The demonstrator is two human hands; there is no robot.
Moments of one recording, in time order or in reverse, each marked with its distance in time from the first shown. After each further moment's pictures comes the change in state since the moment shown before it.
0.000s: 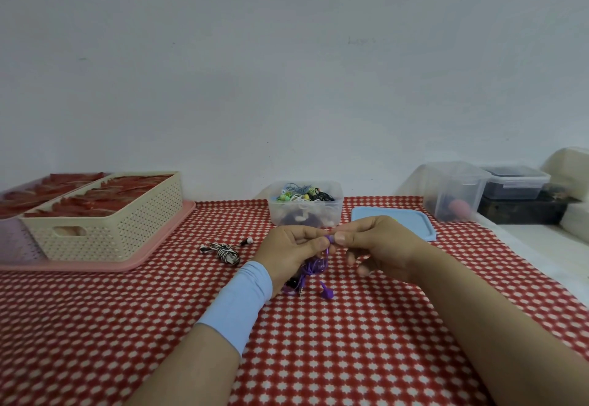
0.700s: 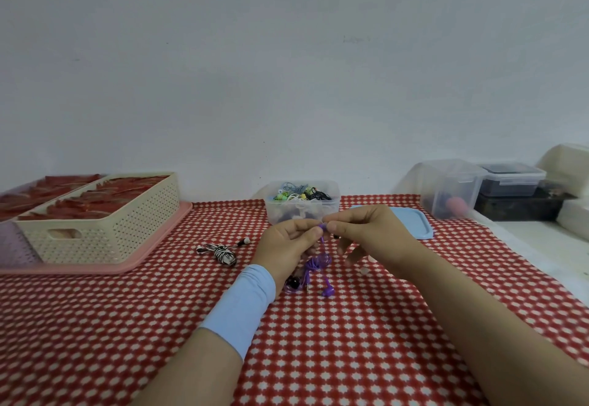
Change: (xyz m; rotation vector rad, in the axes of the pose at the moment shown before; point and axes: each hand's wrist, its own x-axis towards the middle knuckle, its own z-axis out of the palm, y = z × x) left_hand 0.007 -0.005 0.006 -0.091 0.126 0.015; right_hand 0.002 -0.001 0.007 -0.047 0.159 -0.223
